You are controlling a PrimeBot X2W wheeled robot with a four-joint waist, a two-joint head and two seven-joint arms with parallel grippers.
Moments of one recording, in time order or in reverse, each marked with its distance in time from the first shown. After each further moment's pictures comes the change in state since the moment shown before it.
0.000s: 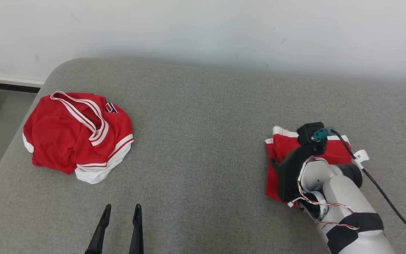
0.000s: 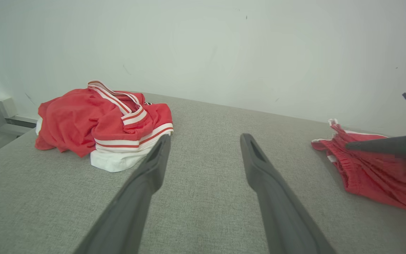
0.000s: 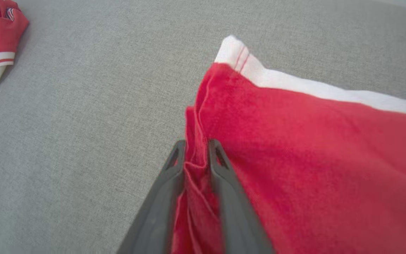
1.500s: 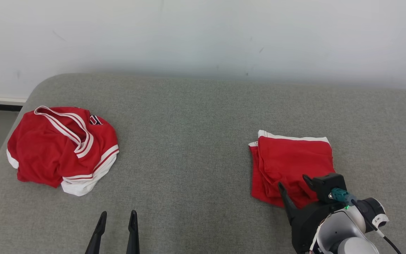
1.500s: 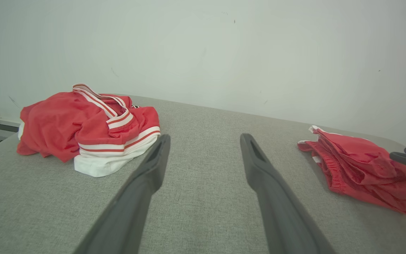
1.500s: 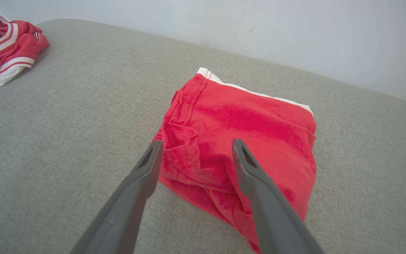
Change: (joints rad) left arm 0.033 0.000 0.016 -0.010 -0.009 0.005 0.000; right arm 0.424 -0.022 0.007 -0.512 -0.190 0.000 -0.200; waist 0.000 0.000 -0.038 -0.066
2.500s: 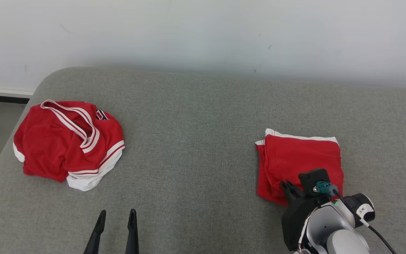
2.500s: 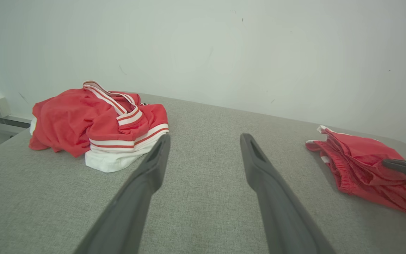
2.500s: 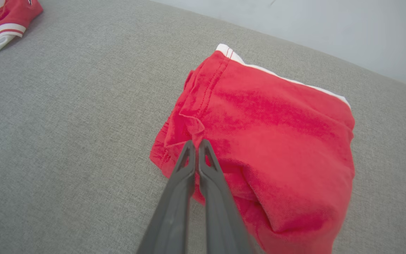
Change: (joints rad) left arm -0.005 0.000 0.003 0.000 -0.001 -0.003 0.000; right arm -0.068 0.016 0.016 0.103 -0.035 0.000 0.057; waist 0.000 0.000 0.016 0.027
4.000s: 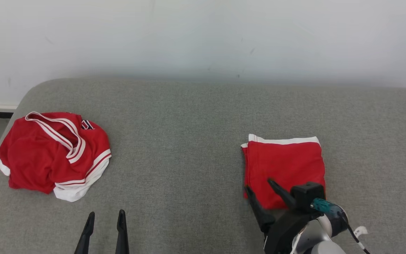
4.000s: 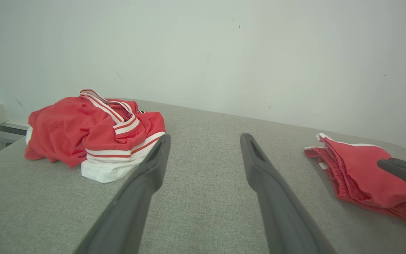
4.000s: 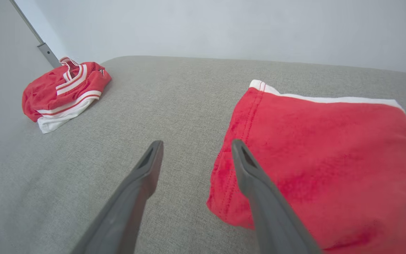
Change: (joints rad) left arm 0.006 0.000 0.034 -0.008 -0.001 0.007 0.000; right arm -0.006 0.007 0.158 0.086 0.258 0.000 -0.267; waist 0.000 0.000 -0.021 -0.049
